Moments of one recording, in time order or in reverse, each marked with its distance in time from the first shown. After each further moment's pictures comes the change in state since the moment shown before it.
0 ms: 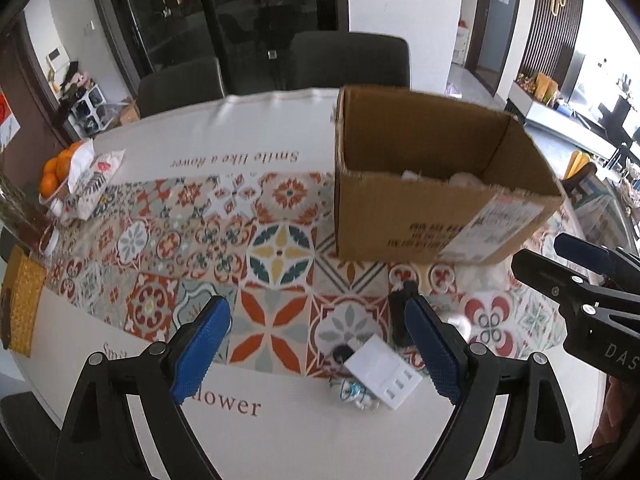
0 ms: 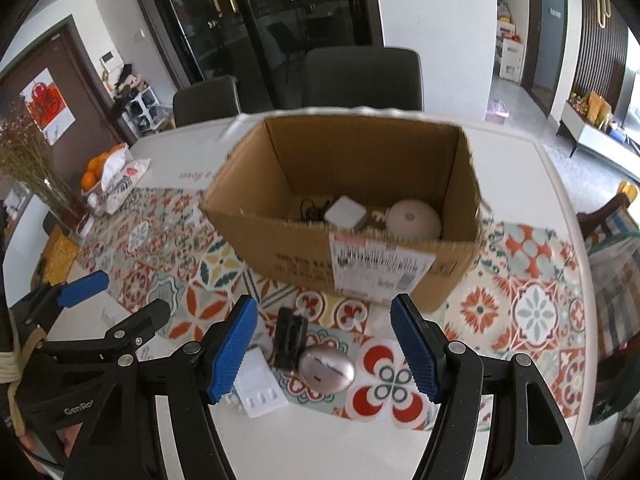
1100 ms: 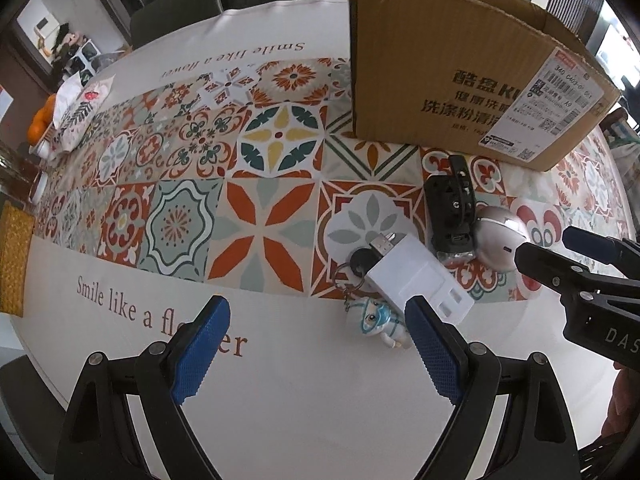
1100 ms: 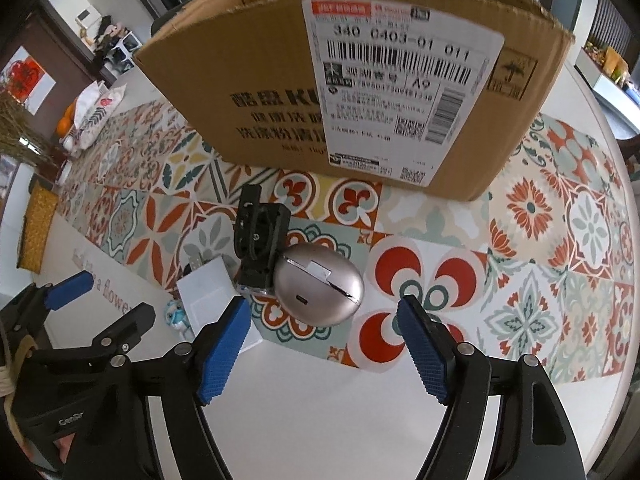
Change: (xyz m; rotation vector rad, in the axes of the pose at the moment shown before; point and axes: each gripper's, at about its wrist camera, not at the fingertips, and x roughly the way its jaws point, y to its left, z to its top) left arm 0.069 0.000 -0.063 -0.007 0.235 0.047; right arm 0.087 -0.011 -0.062 0.030 0.269 0.013
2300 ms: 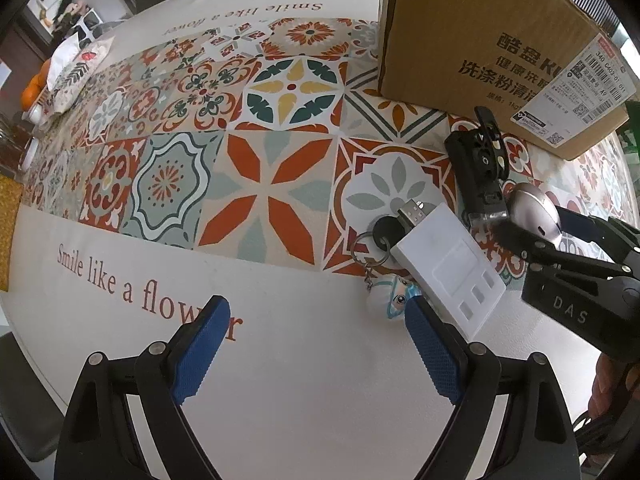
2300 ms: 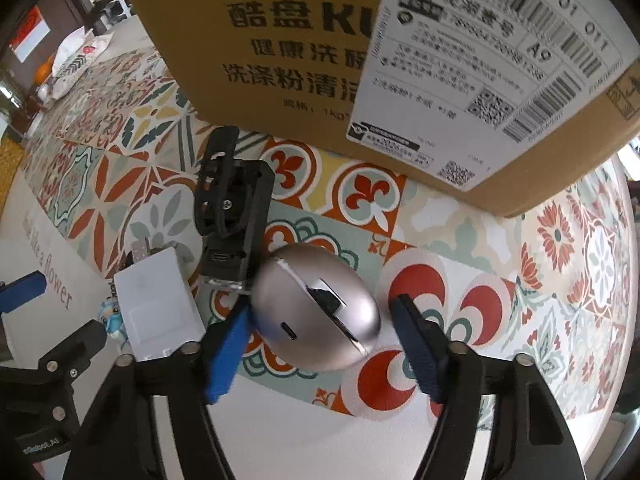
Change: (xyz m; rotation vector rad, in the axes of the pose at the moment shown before) left arm 0.031 0.016 -0.011 -0.056 0.083 -0.030; right arm 0.063 0.034 0.007 -0.138 0.045 -0.142
